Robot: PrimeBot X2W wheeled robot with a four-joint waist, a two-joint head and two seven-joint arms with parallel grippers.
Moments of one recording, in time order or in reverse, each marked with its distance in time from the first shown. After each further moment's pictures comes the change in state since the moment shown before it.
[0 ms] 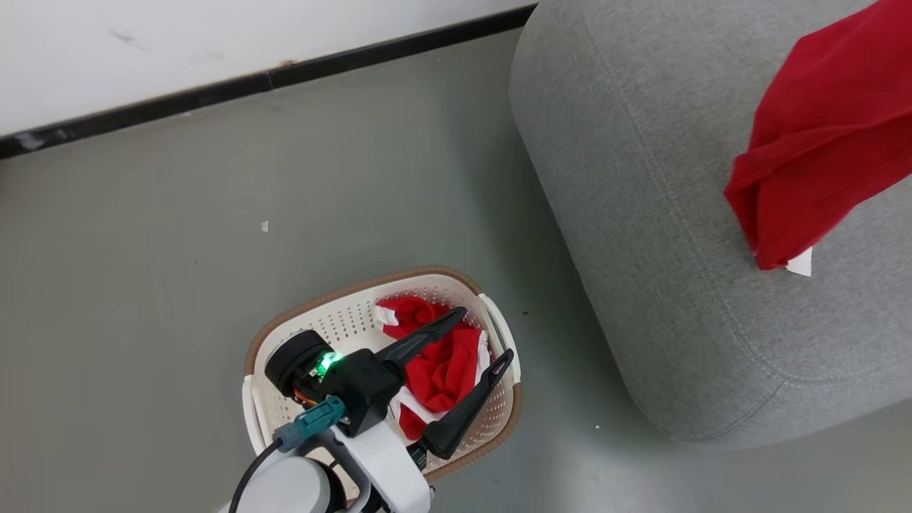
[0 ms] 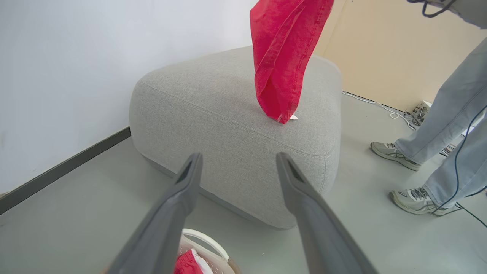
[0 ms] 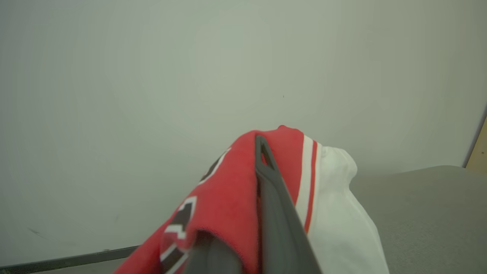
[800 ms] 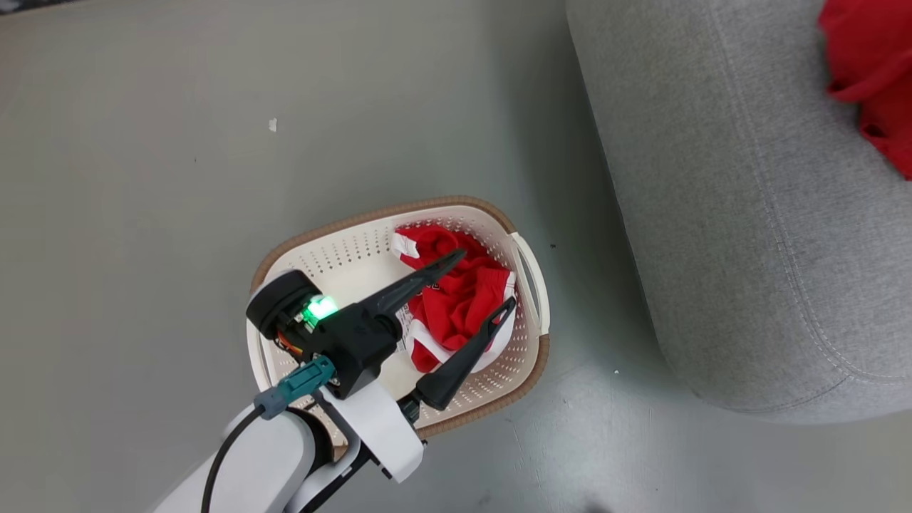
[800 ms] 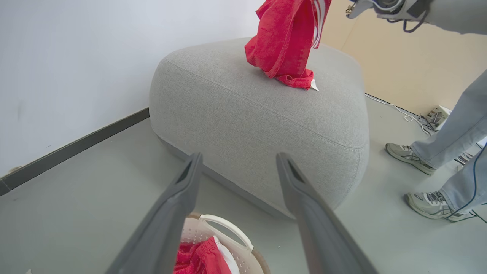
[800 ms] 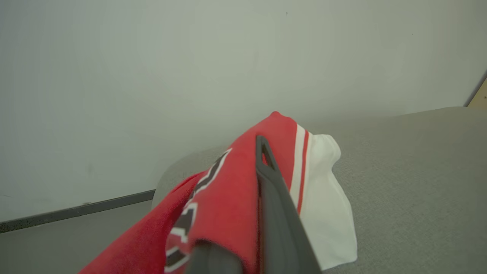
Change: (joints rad) left arm -0.103 0.033 0.019 -0.090 0.023 0.000 0.052; right arm -0.187 -0.012 0.051 0.310 0.008 0.000 0.003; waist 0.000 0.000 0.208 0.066
